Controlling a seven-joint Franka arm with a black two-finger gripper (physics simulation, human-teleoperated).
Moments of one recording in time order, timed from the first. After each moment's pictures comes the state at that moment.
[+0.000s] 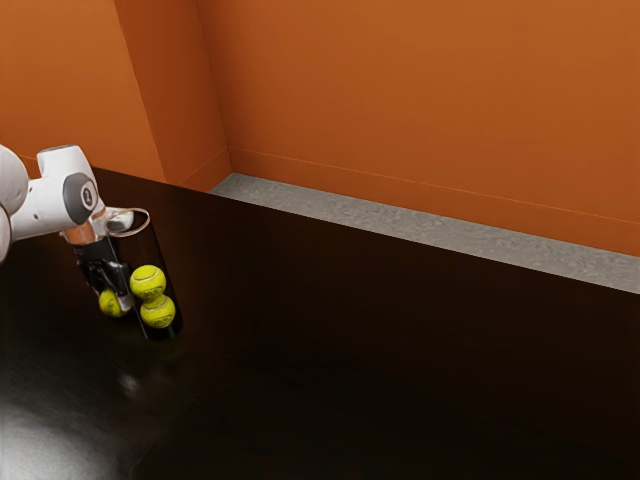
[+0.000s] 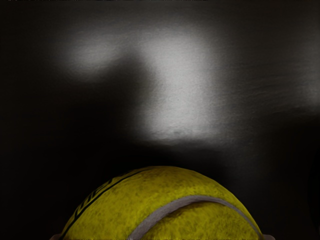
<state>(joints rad) 0.32 0.55 0.21 -1.73 -0.22 2.07 0.72</state>
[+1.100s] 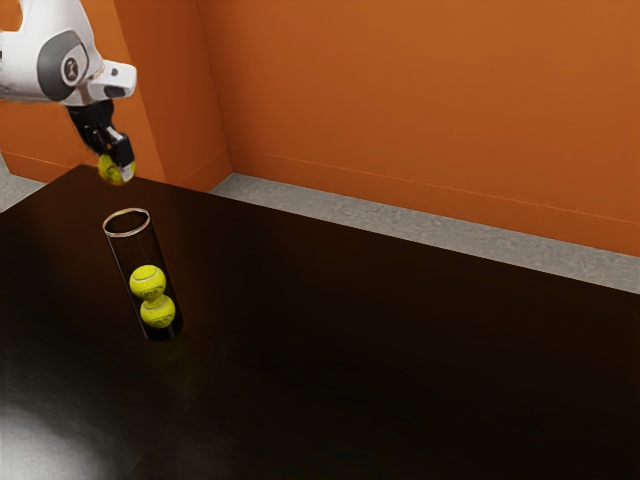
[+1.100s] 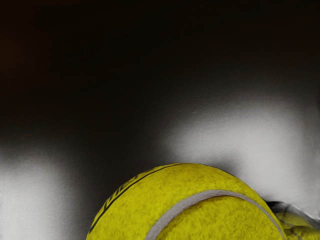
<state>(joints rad) 0.24 0.24 0.13 -1.53 0.06 1.96 0.56</state>
